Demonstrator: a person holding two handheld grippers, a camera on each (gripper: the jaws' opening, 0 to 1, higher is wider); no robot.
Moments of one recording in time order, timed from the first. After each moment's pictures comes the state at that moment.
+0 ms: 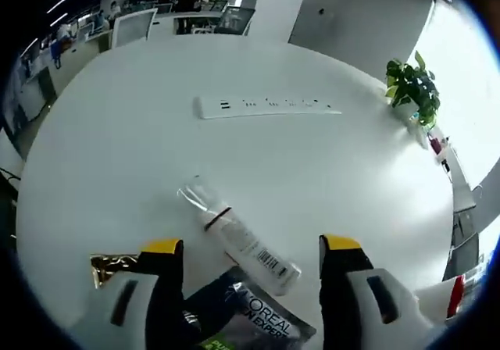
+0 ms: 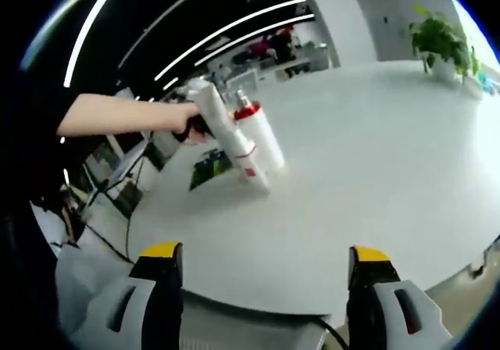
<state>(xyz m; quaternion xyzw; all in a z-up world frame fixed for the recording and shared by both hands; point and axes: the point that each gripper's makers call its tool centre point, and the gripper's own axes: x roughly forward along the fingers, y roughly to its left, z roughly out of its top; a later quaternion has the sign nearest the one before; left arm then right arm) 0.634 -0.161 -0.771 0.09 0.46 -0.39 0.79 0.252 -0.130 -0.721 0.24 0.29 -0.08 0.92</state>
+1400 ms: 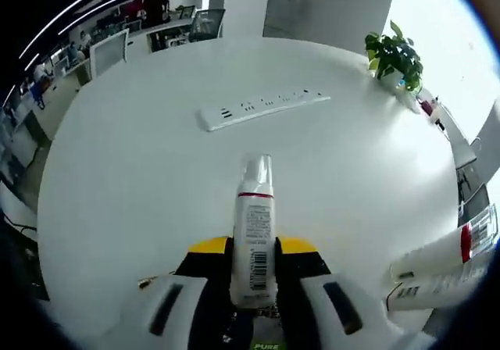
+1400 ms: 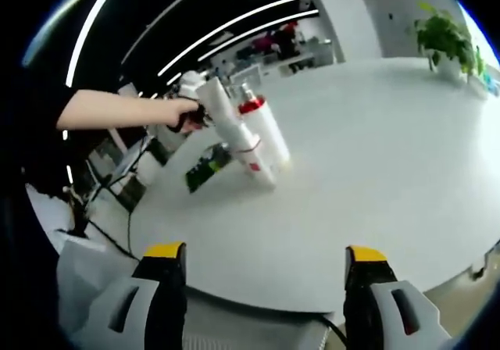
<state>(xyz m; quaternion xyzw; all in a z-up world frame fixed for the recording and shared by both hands) 0.637 -0.123 -0.739 0.17 0.42 -0.45 0.77 0.254 -0.124 -0.724 0.24 0.30 -0.07 0.92</state>
